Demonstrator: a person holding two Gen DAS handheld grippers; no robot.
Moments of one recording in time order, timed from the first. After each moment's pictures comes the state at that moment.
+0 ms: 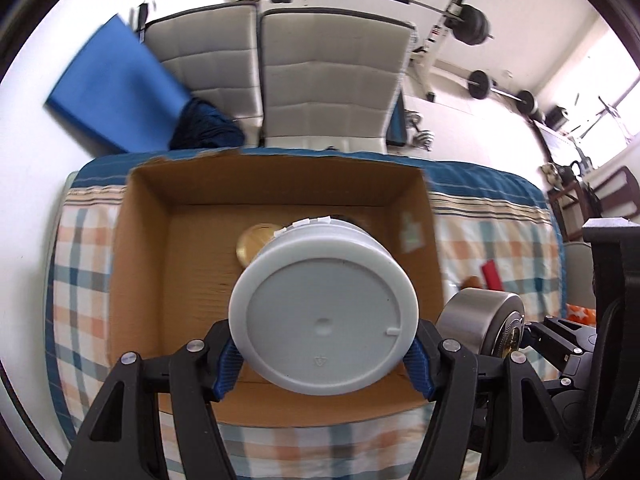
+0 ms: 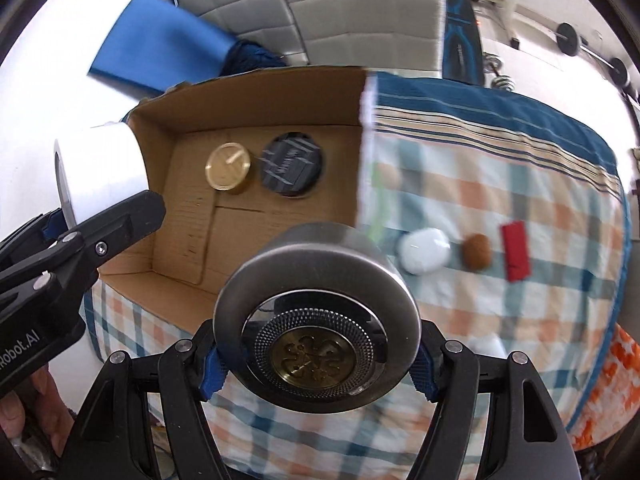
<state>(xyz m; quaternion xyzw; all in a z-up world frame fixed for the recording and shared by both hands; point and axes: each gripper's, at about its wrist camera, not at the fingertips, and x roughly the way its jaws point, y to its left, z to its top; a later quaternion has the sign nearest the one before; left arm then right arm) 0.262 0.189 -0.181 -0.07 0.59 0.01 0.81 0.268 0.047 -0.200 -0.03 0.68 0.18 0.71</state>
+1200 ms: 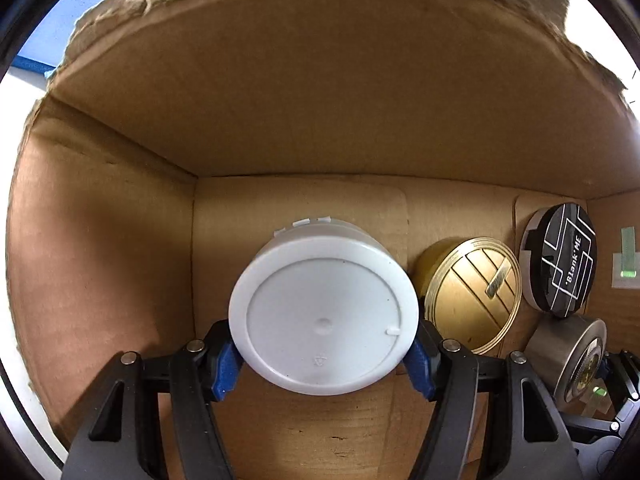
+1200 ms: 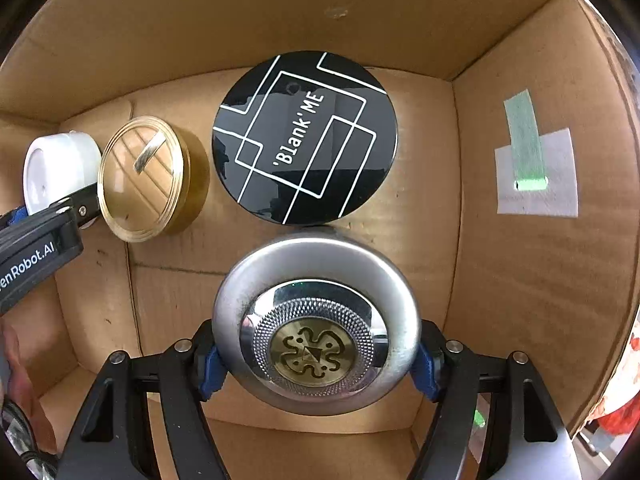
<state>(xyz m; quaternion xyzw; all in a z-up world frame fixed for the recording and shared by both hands) 0.338 0.287 -0.345 -0.04 0.68 0.06 0.73 0.320 0.144 -0.359 -0.06 0.74 0.04 0.67</state>
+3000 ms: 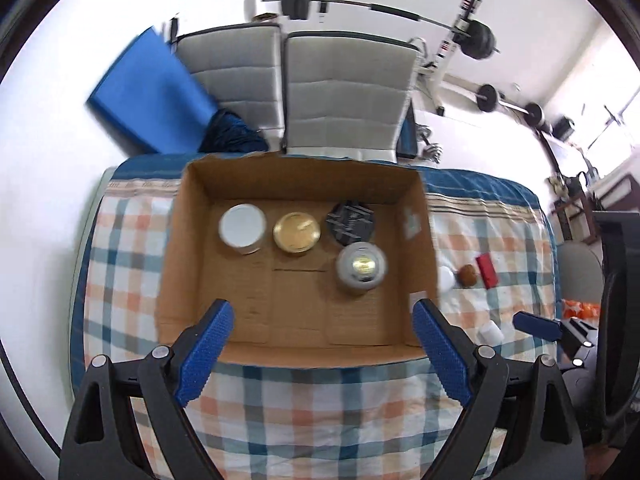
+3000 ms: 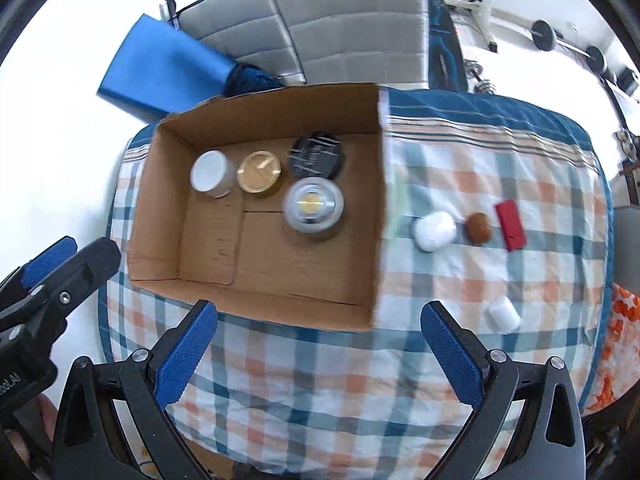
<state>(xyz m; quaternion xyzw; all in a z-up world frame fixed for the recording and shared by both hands) 0.216 0.178 -0.119 -0.05 0.56 0.02 0.83 0.232 0.018 -0.147 0.02 0.66 0.12 0.74</state>
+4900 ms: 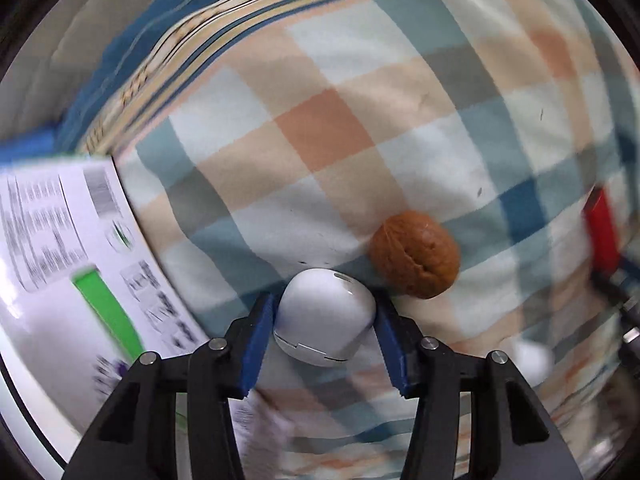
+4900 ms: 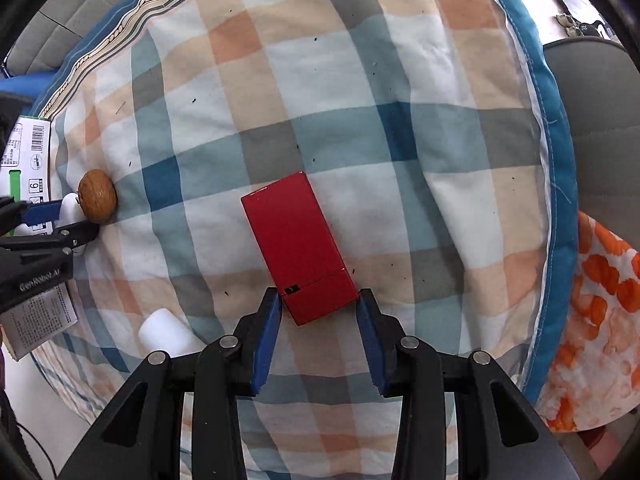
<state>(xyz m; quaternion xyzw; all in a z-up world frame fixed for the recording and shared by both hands) 0.376 -0.054 -0.384 0.12 0.78 -0.06 0.61 0.259 -0.283 -0.364 0.06 0.76 0.00 0.65</state>
